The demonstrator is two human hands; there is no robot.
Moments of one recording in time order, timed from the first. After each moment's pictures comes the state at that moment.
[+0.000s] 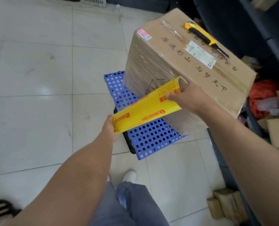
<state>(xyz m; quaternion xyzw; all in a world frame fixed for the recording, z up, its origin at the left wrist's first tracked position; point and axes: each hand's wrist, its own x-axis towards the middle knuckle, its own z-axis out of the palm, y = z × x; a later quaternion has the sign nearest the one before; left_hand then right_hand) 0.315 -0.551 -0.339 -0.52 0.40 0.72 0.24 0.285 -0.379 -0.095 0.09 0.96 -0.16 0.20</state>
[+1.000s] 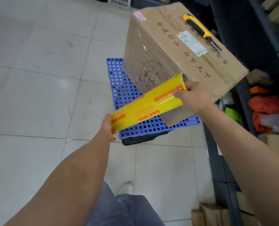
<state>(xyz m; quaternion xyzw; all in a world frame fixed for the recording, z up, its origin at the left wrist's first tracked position) 0.418 -0.450 -0.354 -0.51 0.37 0.75 0.18 0.346 -0.258 -0.112 0.01 0.95 -0.28 0.11</state>
